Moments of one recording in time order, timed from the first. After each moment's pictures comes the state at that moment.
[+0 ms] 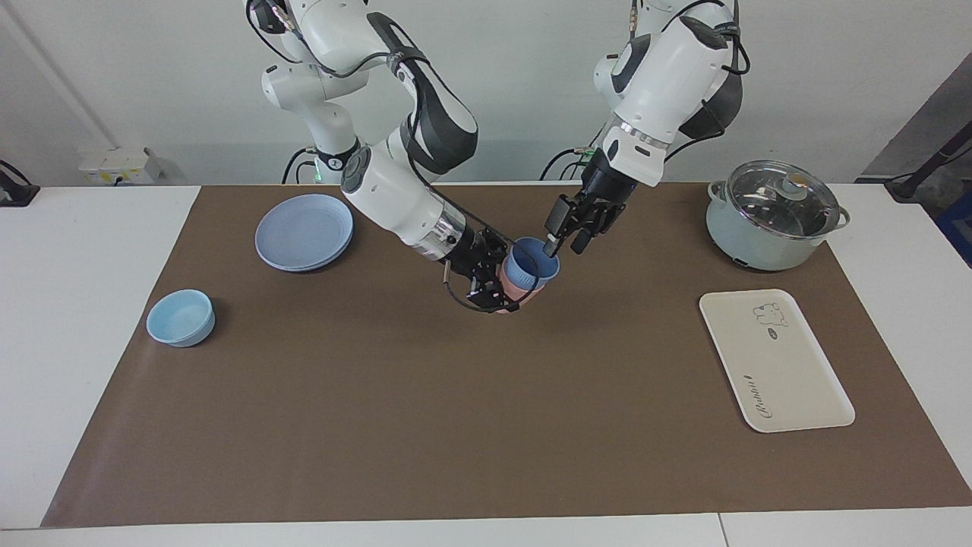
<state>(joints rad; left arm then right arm) -0.30 0.05 -0.17 -1.81 -0.35 2.24 -0.76 0.45 0.32 0.04 -1.73 0.86 2.38 1.62</state>
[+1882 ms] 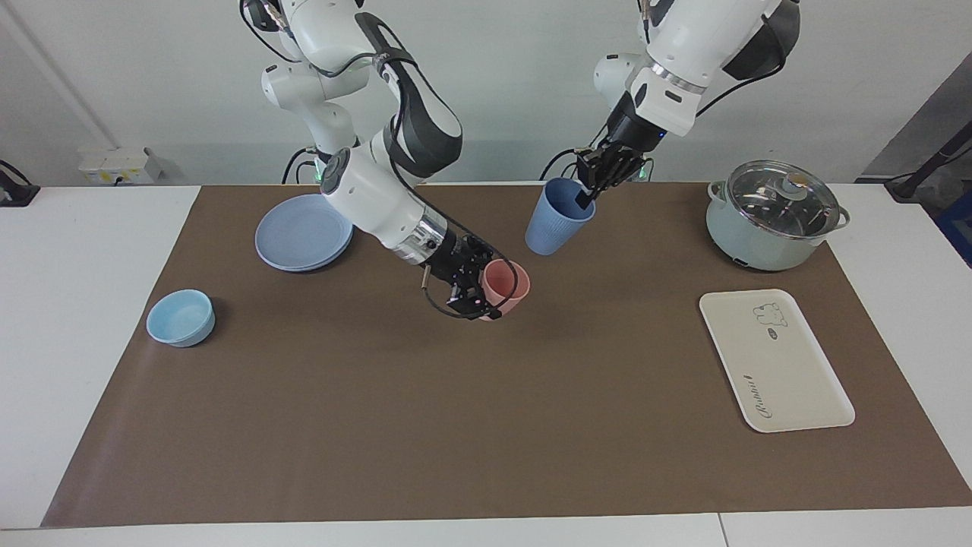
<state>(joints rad) -0.25 -0.02 -0.13 -1.59 -0.31 1.81 -0.77 0.41 0.31 0.02 -1.74 0.86 2.38 1.62</state>
